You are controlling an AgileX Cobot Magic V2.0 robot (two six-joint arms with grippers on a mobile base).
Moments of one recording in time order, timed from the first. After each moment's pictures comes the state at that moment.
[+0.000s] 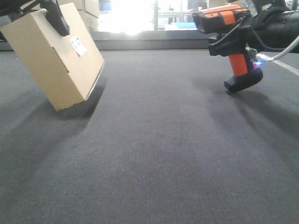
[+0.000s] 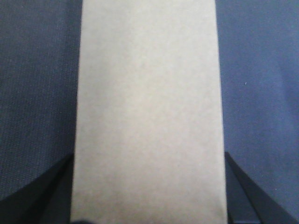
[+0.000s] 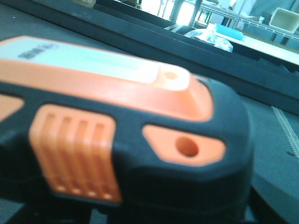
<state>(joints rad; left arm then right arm) -0.18 1.61 -1.30 -0.25 0.62 -0.16 0.13 1.83 -0.91 0.09 -0.73 -0.31</state>
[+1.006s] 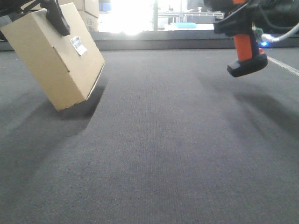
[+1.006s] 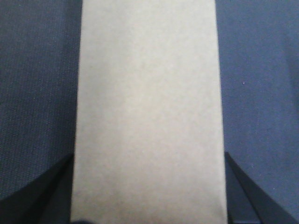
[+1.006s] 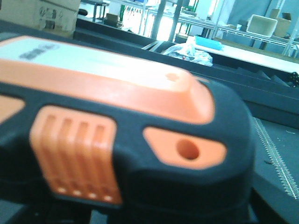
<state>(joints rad) -0.18 1.61 -1.30 -0.25 0.62 -0.16 0.13 1.75 -0.91 0.19 -0.72 -0.30</state>
